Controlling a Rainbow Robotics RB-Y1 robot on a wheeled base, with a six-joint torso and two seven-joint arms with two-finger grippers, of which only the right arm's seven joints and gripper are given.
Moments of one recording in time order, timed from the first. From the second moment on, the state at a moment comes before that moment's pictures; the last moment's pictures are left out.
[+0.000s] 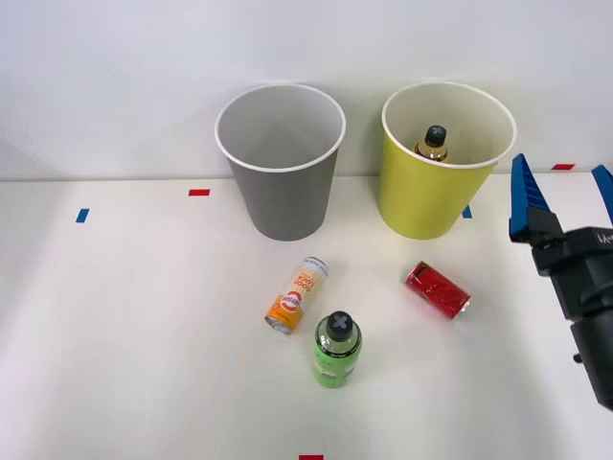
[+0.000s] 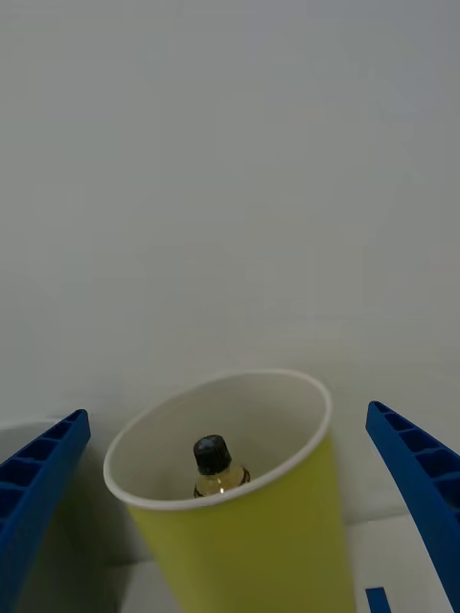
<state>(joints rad) 0.48 -0.25 0.01 -2.38 -0.85 0.00 1.88</state>
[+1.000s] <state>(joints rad) 0.73 -0.14 0.03 -2.37 -0.82 0.07 1.93</state>
